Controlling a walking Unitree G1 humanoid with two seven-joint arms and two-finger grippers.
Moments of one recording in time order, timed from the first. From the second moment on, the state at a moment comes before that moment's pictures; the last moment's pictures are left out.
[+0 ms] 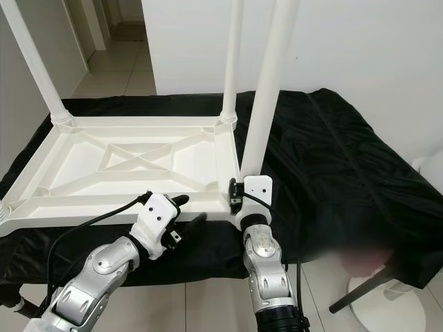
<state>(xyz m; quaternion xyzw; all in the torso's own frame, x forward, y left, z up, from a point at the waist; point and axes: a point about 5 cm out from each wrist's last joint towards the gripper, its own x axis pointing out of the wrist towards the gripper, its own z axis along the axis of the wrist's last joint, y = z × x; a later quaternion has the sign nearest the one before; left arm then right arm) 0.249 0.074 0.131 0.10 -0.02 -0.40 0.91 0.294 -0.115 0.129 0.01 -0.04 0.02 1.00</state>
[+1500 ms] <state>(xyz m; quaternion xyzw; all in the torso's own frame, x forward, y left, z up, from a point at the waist) 0.228 0.066 0.126 0.10 0.01 -0.44 0.89 0.287 -0.164 0.138 -0.04 -0.06 0.24 0.97</state>
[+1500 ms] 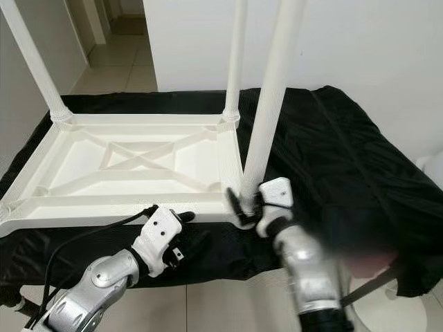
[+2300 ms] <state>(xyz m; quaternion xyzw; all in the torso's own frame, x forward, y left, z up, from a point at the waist) 0.227 0.065 0.127 0.11 0.01 -0.45 0.89 0.294 -0.173 0.135 -0.06 -0.03 0.31 0.95</state>
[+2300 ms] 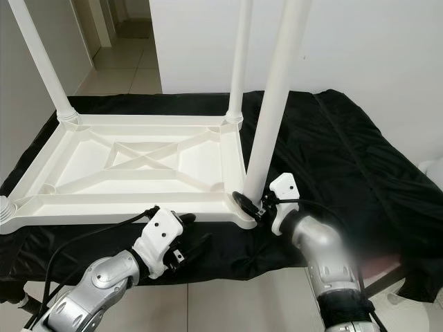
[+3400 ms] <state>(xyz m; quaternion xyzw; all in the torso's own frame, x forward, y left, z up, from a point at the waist) 0.239 0.064 0.132 0.09 0.01 -0.44 0.89 0.270 -0.125 0.136 0.03 -0.03 -0.01 1.00</state>
